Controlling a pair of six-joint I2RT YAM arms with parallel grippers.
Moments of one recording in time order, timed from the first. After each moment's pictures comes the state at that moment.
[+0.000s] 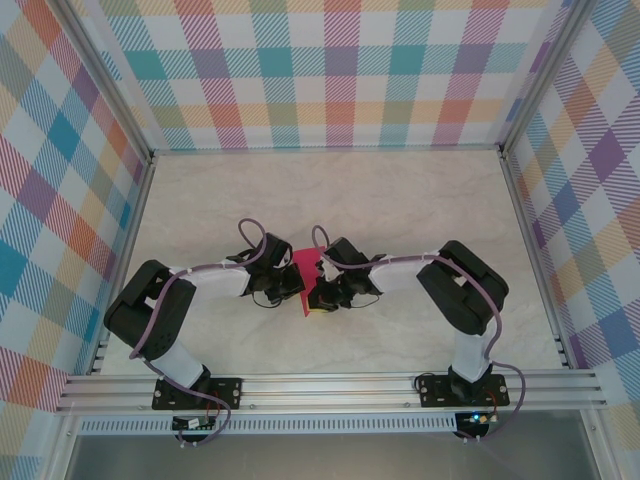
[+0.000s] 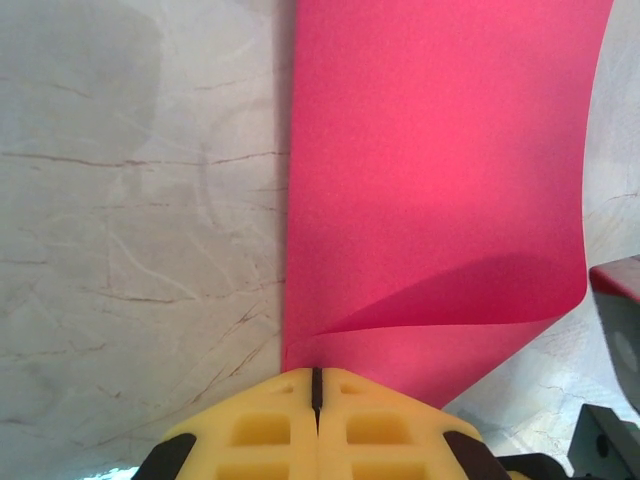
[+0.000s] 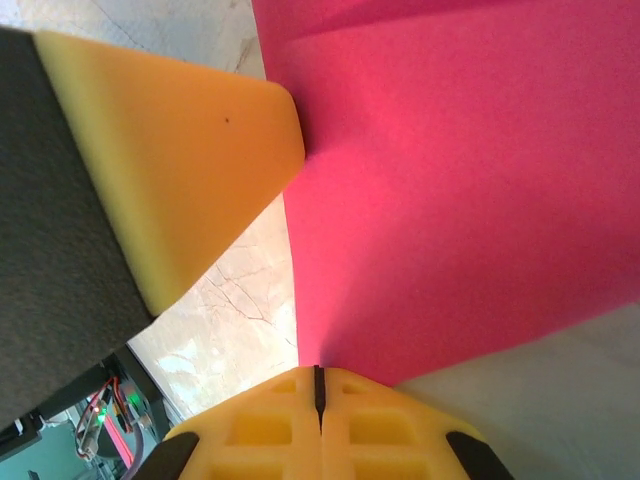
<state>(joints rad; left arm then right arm) -0.57 1.62 0.73 -0.18 0.29 -0.94 0.81 1.87 0.92 -0.08 -0.63 0.83</state>
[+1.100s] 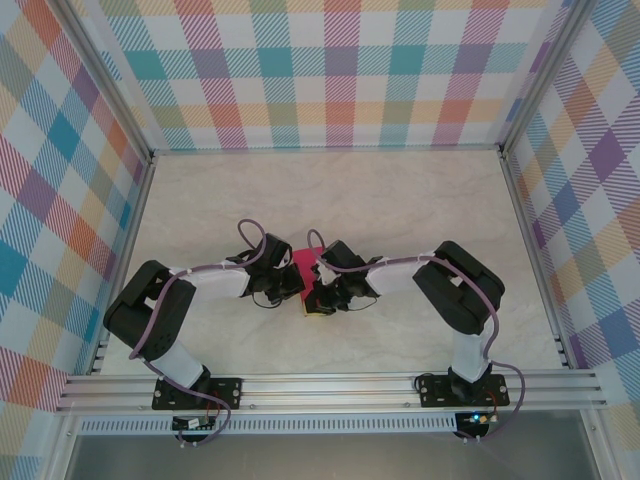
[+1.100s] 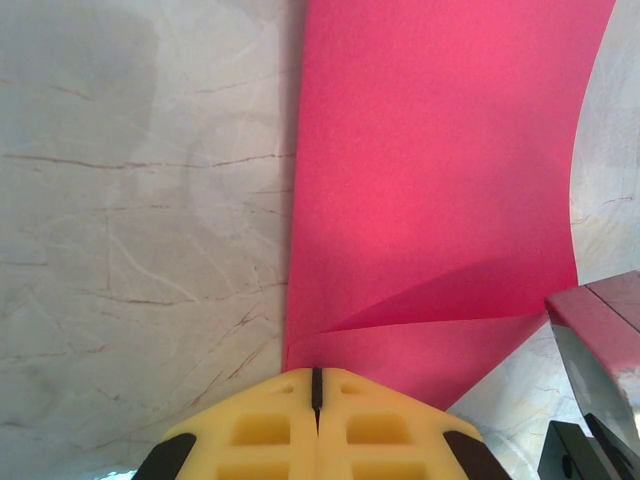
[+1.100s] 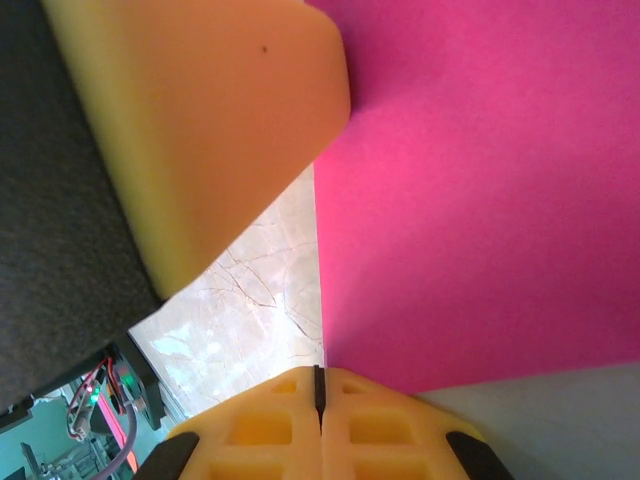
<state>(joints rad) -0.57 1.62 0.72 -0.16 0.28 -0.95 0.84 1.88 0.92 -0.07 -0.65 0.81</state>
